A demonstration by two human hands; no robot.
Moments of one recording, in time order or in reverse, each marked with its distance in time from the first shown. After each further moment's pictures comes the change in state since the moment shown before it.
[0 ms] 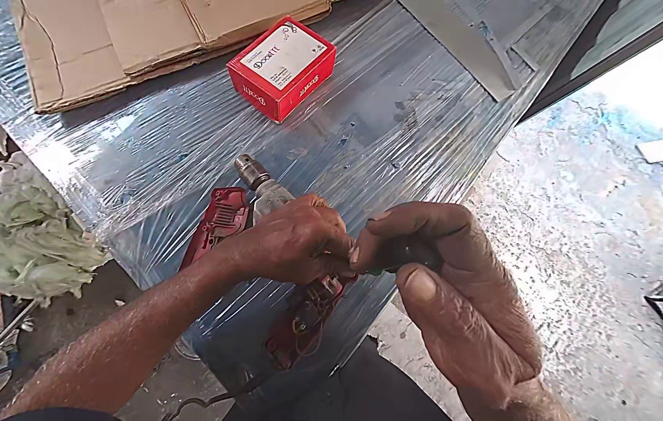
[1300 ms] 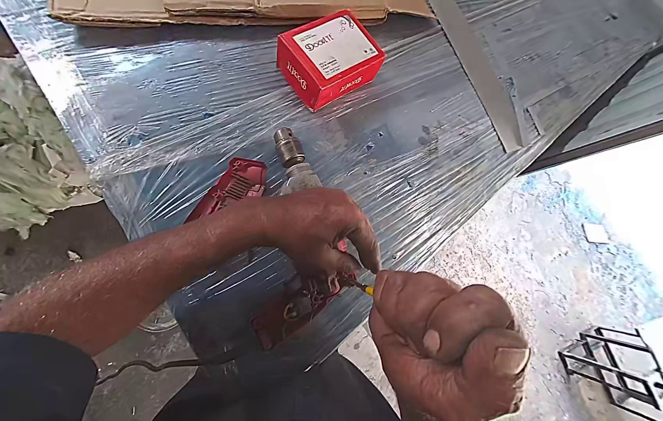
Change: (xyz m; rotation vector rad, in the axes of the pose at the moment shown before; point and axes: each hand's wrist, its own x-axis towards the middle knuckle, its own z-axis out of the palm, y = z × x) left_hand 0.002 -0.009 0.000 -0.017 -0.052 0.050; right_hand -0.022 0.029 0.038 0.267 0.215 -0.277
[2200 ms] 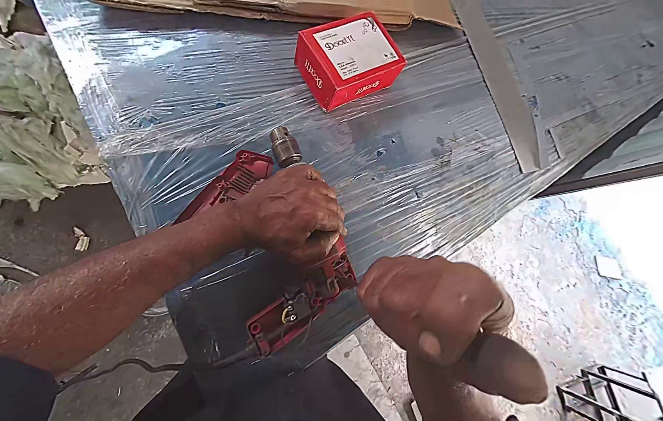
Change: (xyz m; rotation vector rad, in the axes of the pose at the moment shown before) left_hand -0.035 -0.009 0.015 0.453 0.261 -0.091; right_hand 0.046 0.007 -0.041 0.376 -0.602 0.257
